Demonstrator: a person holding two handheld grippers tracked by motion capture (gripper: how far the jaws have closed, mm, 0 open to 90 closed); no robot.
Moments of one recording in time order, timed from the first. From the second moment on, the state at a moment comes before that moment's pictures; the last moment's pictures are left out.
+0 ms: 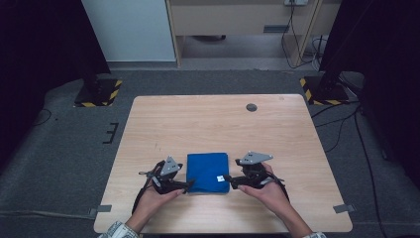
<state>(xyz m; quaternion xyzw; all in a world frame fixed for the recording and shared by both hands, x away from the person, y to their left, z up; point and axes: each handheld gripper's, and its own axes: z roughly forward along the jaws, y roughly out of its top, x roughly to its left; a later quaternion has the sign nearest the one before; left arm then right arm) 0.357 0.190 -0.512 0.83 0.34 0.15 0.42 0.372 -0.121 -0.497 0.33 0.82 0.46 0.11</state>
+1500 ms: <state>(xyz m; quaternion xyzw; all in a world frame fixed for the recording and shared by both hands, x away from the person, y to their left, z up) 0.369 0.241 -0.504 0.79 0.41 0.18 0.42 0.390 -0.186 -0.492 0.40 0.79 0.44 0.17</state>
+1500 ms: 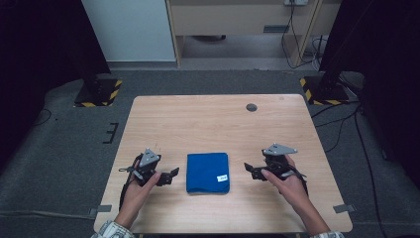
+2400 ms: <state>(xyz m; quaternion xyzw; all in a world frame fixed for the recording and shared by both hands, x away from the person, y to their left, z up) 0.389 0.256 -0.516 0.81 0.42 0.19 0.35 0.392 -0.270 -0.516 0.46 0.77 0.39 0.19</state>
